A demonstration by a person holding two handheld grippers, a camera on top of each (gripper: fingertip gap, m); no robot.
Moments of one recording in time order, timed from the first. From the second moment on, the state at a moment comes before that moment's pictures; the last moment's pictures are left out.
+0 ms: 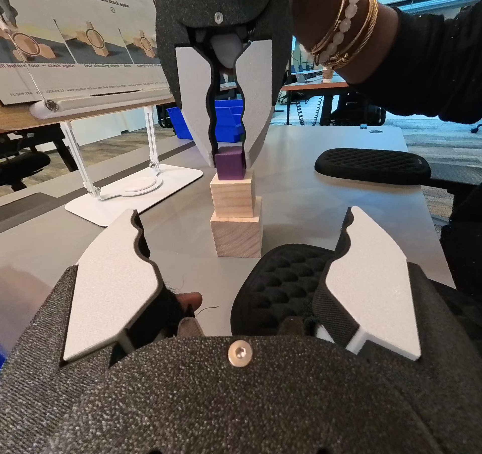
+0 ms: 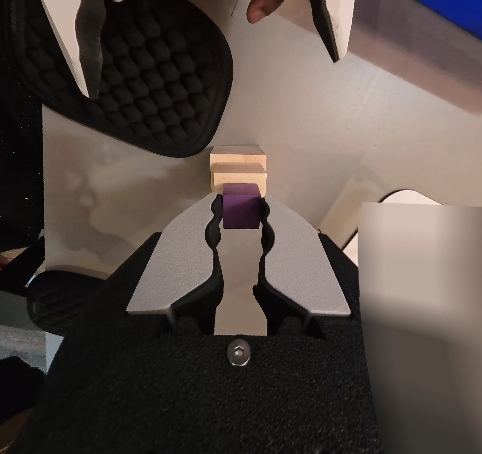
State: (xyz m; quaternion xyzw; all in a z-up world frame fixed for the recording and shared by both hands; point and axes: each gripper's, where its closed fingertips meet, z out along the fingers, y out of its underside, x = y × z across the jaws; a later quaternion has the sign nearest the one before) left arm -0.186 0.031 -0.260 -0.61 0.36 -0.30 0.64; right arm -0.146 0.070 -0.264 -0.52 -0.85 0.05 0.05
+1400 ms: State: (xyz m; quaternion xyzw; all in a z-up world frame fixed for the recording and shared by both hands) left arm -0.186 0.032 -0.260 -0.62 0.36 -0.30 0.64; right arm 0.231 0.225 -0.310 -0.90 -0.22 0.08 0.35
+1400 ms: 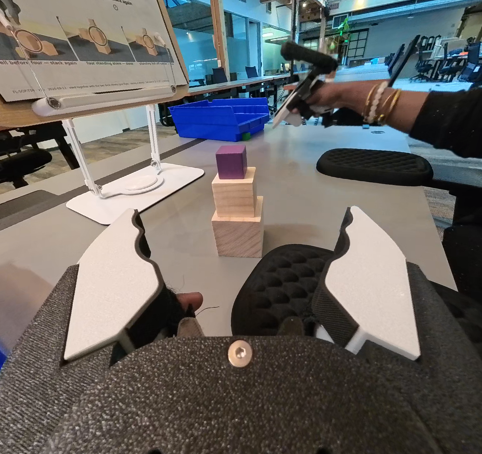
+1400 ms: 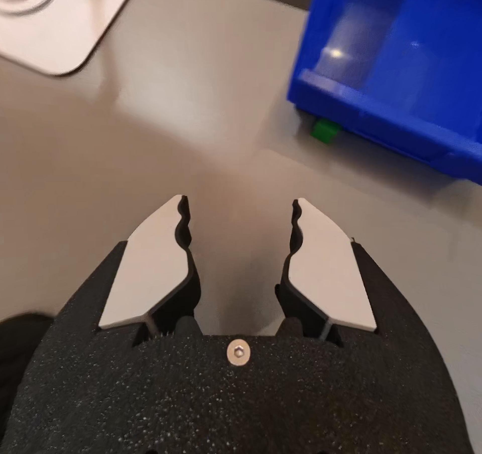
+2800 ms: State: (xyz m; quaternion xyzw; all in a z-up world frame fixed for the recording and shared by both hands) left arm -0.186 0.032 -0.260 -0.62 0.36 -0.31 0.63; right arm 0.235 0.283 -0.336 -0.91 -0.10 0.06 0.39
